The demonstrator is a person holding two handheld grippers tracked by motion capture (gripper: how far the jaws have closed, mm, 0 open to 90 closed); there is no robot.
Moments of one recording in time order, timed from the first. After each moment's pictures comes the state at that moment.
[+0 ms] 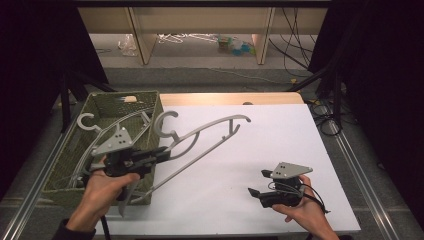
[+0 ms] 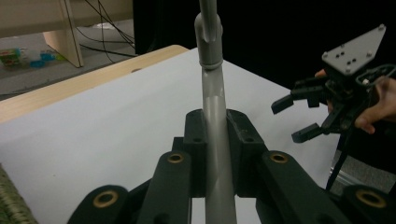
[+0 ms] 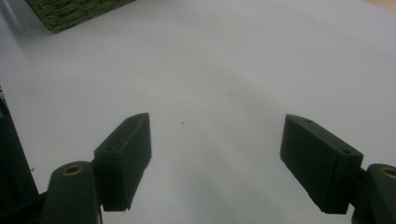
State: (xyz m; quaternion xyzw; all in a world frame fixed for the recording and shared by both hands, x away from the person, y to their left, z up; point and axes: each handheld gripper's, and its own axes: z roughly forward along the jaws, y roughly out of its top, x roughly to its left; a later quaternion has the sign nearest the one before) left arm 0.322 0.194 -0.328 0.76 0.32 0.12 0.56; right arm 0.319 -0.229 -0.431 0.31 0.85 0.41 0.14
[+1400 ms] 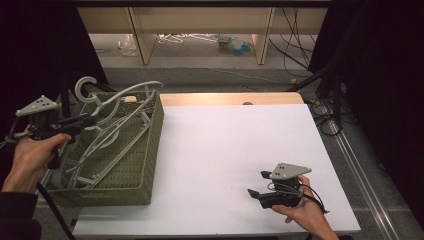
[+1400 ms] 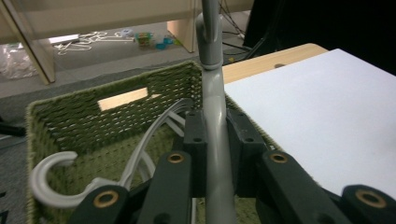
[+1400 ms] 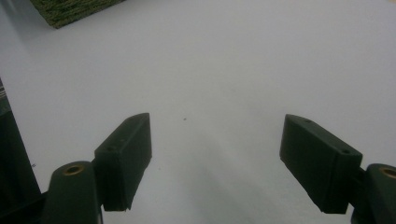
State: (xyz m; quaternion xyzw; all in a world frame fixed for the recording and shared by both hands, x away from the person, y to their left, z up) left arm 0.385 0.356 -0.312 0.71 0.46 0.24 0.47; right arm 0.318 -0.228 -0.434 0.31 0.85 0.41 0.13
